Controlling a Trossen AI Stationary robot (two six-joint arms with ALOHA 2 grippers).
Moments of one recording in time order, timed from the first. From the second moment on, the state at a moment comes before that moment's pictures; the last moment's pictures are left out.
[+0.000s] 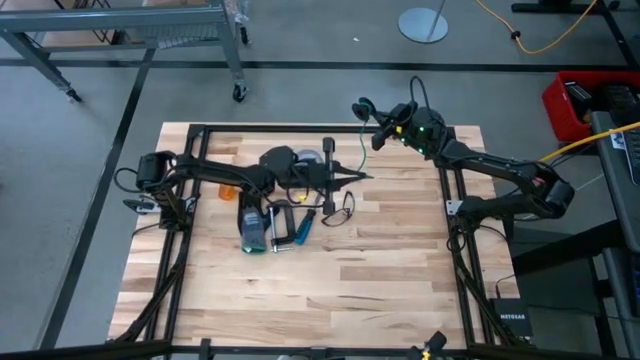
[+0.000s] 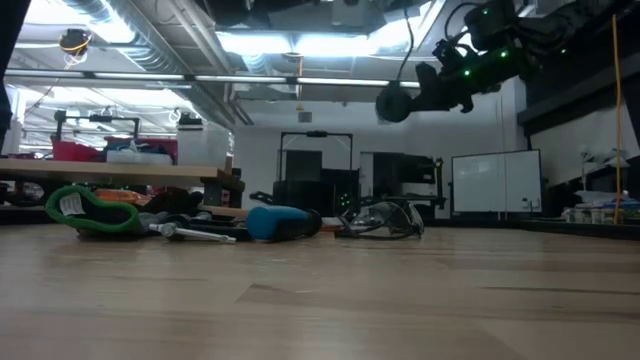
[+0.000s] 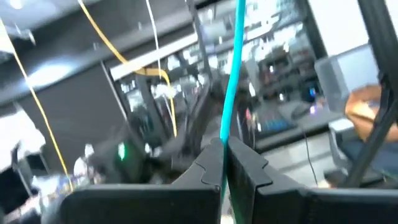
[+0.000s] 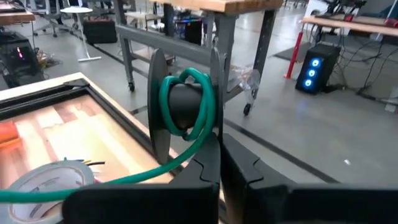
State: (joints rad) left arm 0.08 1.76 1.22 0.84 0.13 0.37; right arm -0.69 1.22 0.68 0.36 0.08 -0.02
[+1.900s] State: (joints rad) left arm 0.17 1.68 0.98 0.73 -0.05 0.23; right arm -0.81 0.98 0.68 0.05 -0.18 0.00
